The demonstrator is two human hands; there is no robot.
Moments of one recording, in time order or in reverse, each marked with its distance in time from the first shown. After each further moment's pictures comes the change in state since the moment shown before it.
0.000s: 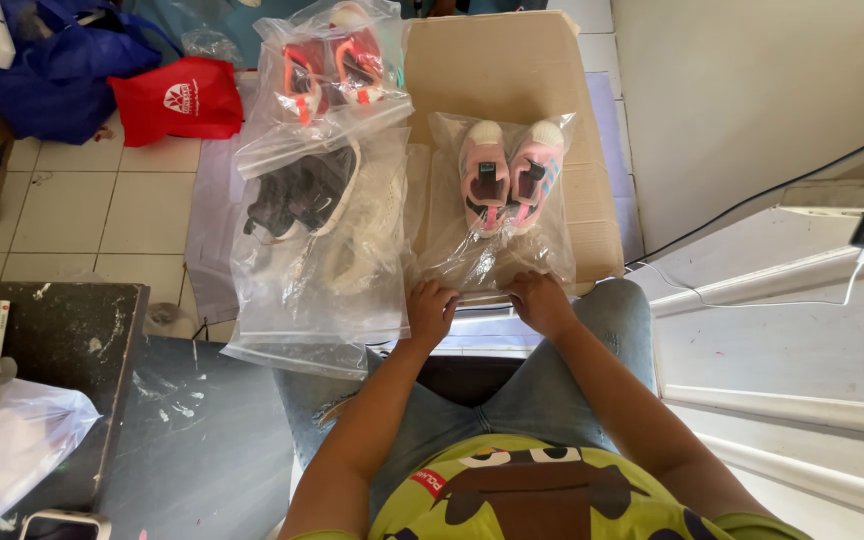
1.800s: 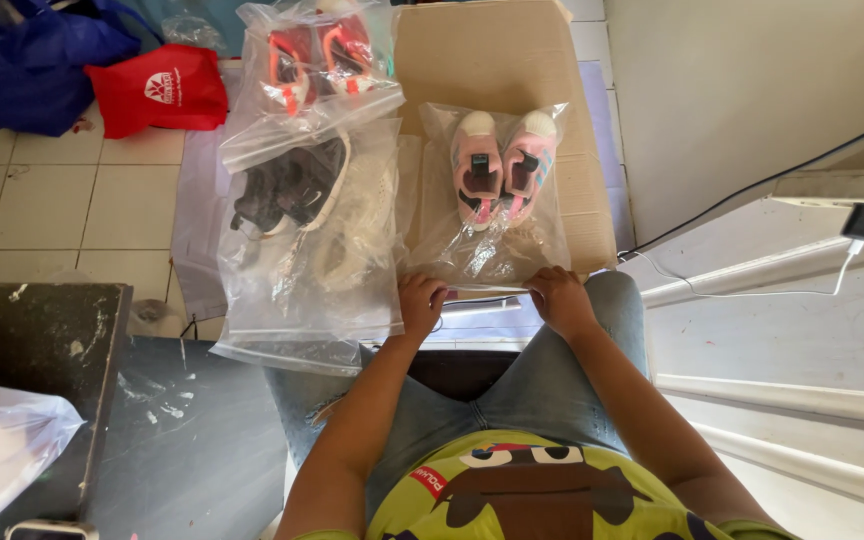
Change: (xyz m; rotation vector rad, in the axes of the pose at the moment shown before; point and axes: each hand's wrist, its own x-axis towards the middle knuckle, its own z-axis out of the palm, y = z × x) left_hand 0.003 -0.028 0.023 -0.170 0.119 0.029; right_hand -0.033 0.027 -0.003 -0.031 0.129 0.133
